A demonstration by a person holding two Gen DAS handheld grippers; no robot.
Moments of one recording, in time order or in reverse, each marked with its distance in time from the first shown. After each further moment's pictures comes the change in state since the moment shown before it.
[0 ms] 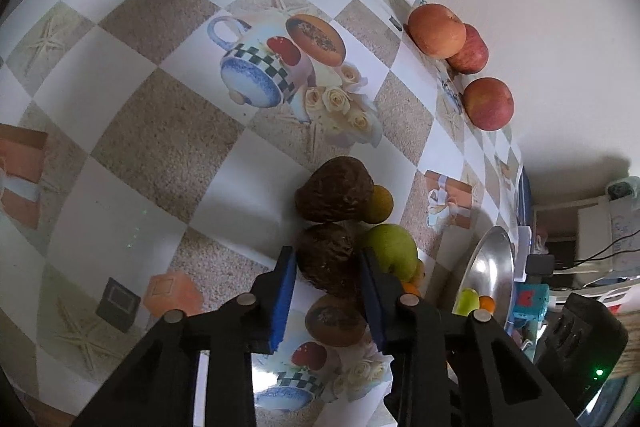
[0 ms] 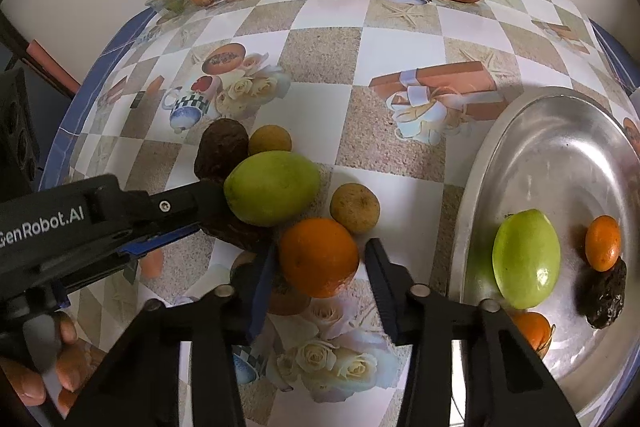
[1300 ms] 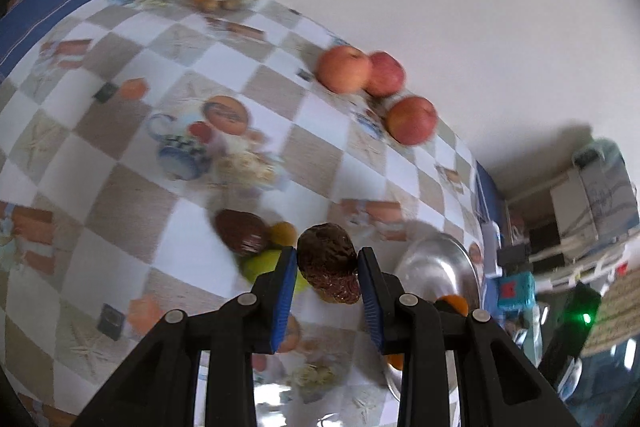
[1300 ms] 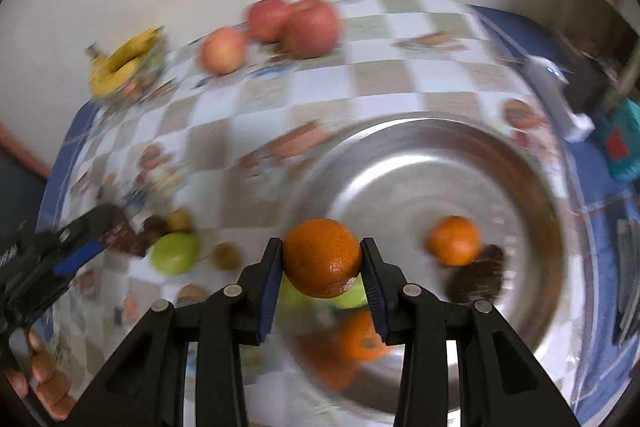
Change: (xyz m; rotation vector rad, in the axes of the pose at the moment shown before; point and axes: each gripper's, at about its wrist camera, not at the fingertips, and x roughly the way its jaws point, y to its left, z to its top) left arm -0.044 -0.070 -0.010 0.204 -0.147 -0.056; right arm -0.083 -0.101 -0.002 0.290 -0.151 -0.160
